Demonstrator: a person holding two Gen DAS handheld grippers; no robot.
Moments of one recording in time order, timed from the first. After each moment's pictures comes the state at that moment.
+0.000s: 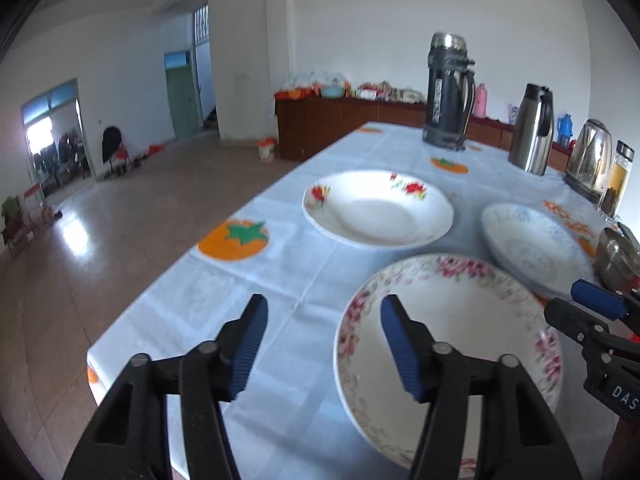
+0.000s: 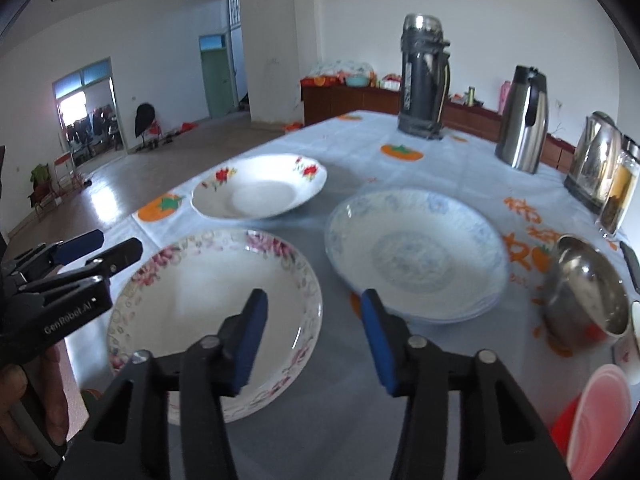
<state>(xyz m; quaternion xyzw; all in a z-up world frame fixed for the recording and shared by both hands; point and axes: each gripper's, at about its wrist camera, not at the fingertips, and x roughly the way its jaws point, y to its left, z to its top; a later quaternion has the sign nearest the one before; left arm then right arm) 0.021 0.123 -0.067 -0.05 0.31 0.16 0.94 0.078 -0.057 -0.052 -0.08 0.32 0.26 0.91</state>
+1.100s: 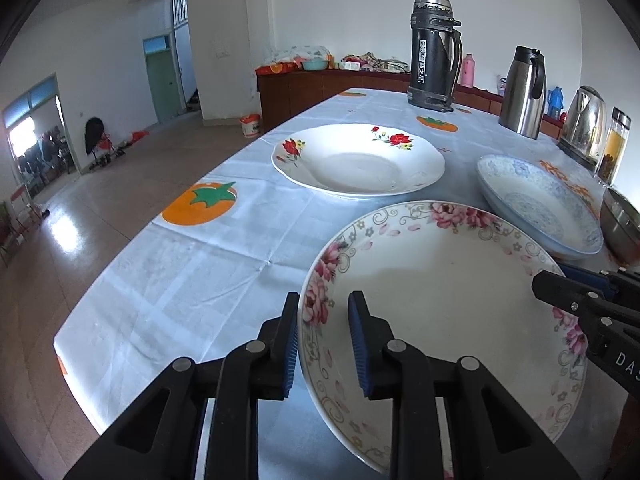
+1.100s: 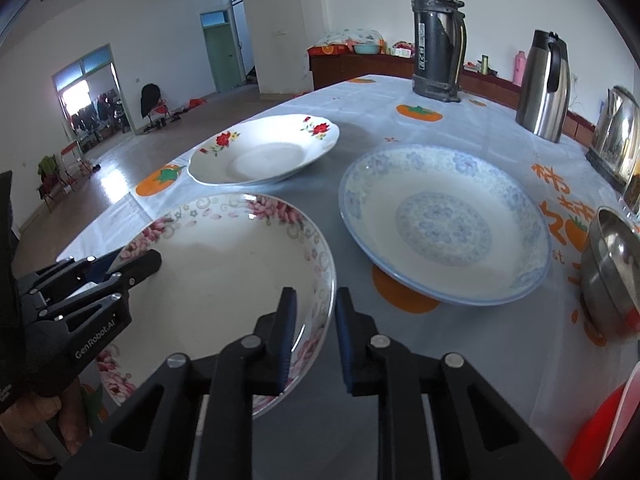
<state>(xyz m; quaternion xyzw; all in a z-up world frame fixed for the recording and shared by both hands) 0.037 0.108 -0.098 -0.03 0.35 0.14 0.93 0.096 -0.050 -0.078 -0.08 0.38 0.27 0.88</state>
